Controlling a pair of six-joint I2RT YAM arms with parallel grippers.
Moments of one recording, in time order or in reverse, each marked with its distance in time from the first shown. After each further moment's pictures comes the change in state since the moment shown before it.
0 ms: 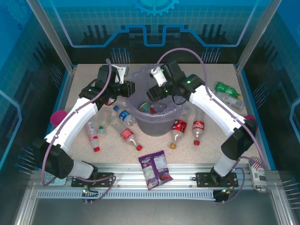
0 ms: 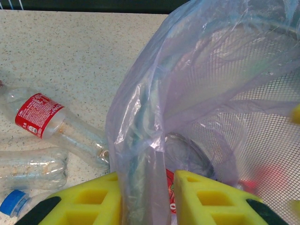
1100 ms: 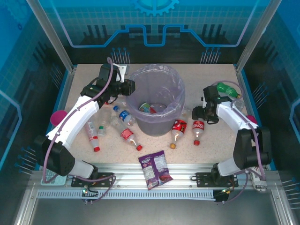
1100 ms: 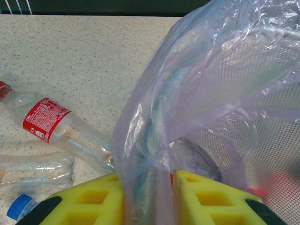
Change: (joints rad) left arm 0.000 0.031 0.023 0.003 -0.030 0.008; right arm -0.524 -0.146 -0.749 0.083 0.063 0.255
